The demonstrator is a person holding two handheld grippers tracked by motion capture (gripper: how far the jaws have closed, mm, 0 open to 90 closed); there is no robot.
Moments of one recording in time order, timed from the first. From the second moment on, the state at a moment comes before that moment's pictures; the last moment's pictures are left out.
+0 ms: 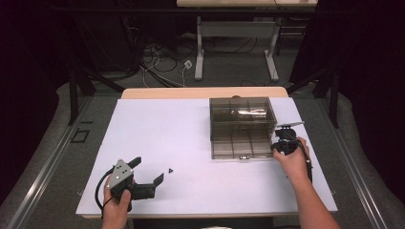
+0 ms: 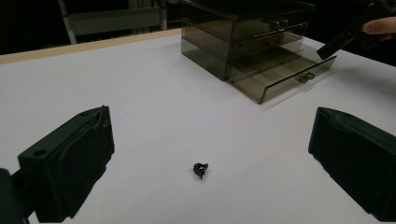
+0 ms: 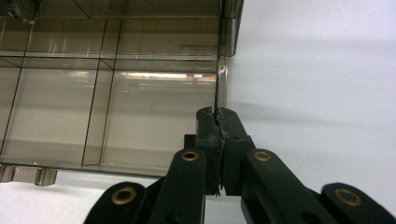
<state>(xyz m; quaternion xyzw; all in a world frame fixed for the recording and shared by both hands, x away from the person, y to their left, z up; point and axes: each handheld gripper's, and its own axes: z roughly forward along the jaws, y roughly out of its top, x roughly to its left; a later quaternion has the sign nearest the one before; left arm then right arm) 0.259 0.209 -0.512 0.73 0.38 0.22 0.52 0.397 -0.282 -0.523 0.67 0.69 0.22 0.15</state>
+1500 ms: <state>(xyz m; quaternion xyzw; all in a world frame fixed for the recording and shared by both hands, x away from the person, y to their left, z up) 0.262 0.213 -0.512 0.73 0.38 0.22 0.53 0.390 -0.276 -0.500 0.59 0.72 0.31 0.21</state>
